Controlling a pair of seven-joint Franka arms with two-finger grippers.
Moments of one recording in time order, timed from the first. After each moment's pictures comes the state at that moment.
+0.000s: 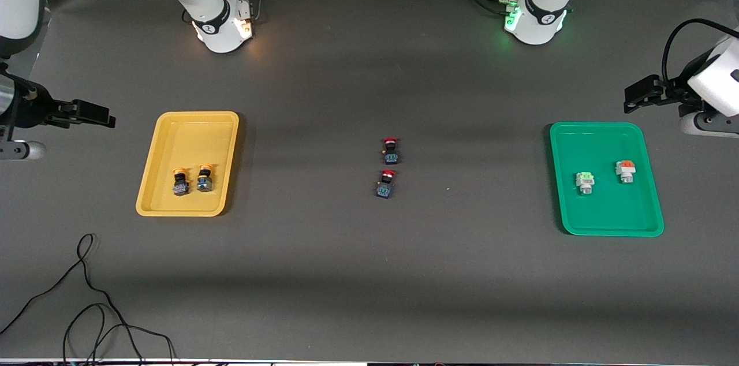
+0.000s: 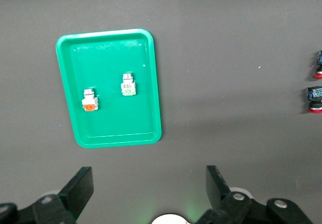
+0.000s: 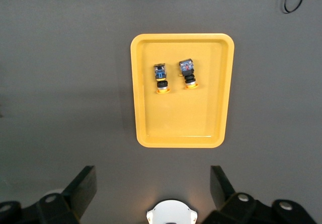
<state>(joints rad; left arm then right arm) -0.06 0.04 0.01 -1.54 0.00 1.47 0.04 1.05 0.37 -1.33 -1.45 0.34 1.34 -0.21</state>
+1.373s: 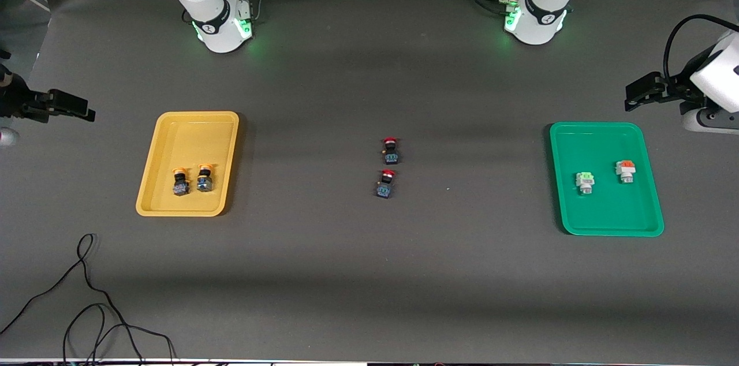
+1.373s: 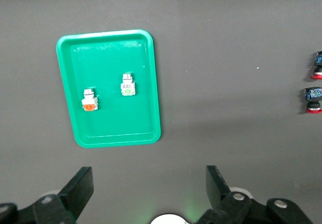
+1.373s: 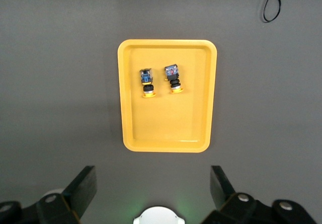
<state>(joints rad) -0.06 0.03 0.01 -1.54 0.00 1.47 0.04 -0.15 0.01 0.06 -1.59 0.01 1.47 -0.06</state>
